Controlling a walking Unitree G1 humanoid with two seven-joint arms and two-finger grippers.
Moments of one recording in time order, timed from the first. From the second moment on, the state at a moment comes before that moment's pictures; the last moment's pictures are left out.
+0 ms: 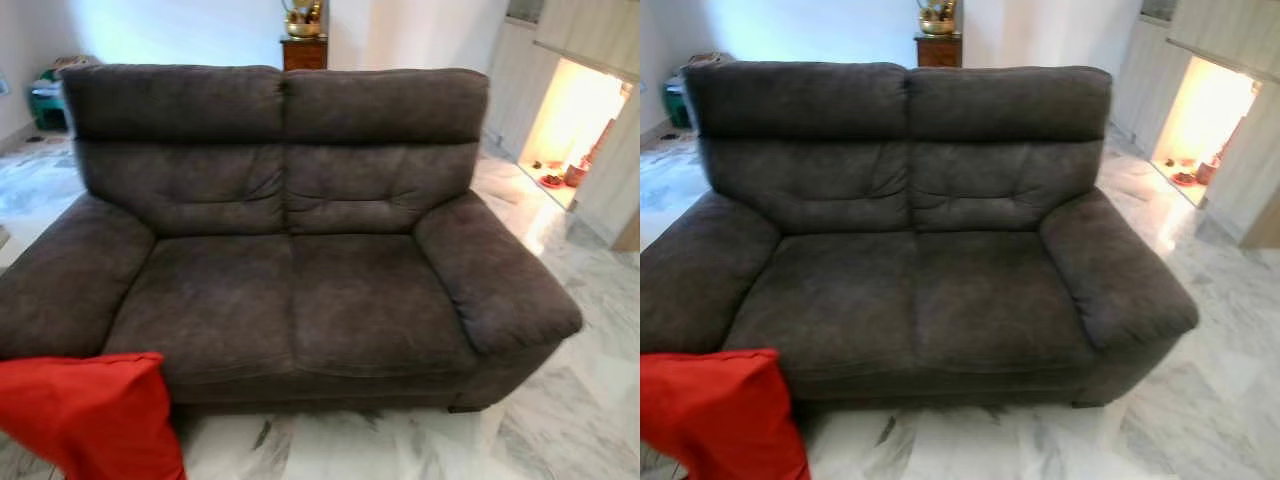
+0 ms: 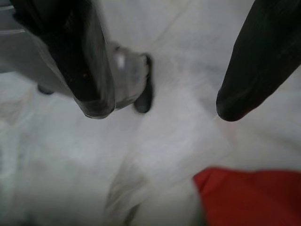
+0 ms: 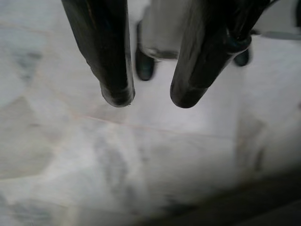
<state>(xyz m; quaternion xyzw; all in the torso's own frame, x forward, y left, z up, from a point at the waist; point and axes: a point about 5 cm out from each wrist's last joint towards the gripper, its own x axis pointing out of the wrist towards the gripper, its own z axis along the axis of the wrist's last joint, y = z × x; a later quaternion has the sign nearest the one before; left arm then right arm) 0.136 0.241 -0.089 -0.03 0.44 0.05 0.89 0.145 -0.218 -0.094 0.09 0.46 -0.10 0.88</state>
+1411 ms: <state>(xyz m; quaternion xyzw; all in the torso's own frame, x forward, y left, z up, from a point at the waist) 0.142 0.231 -0.089 -0.03 0.44 0.04 0.90 0.136 -0.229 -0.095 0.08 0.47 -0.11 0.87</state>
